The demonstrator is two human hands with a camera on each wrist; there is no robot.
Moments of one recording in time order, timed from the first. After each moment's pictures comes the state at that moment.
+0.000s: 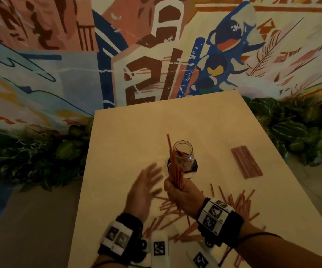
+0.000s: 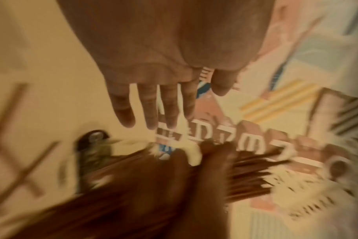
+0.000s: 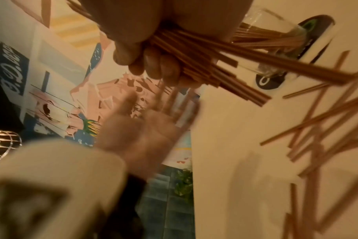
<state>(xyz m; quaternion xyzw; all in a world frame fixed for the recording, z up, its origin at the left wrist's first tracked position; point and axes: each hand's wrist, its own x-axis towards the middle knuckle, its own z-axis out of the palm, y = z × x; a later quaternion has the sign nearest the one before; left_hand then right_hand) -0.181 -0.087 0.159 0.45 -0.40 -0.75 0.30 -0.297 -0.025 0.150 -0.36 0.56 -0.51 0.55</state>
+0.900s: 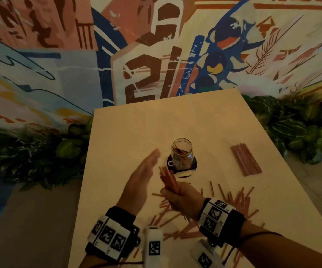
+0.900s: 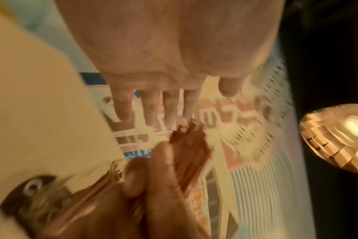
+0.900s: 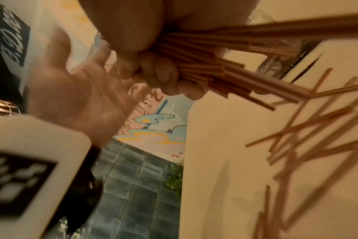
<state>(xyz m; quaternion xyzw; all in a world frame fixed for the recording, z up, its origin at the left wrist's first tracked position) -0.169 -0.094 0.198 0.36 -0.63 -0.64 0.25 -0.295 -0.016 0.161 -0.37 0.58 -0.42 0.60</state>
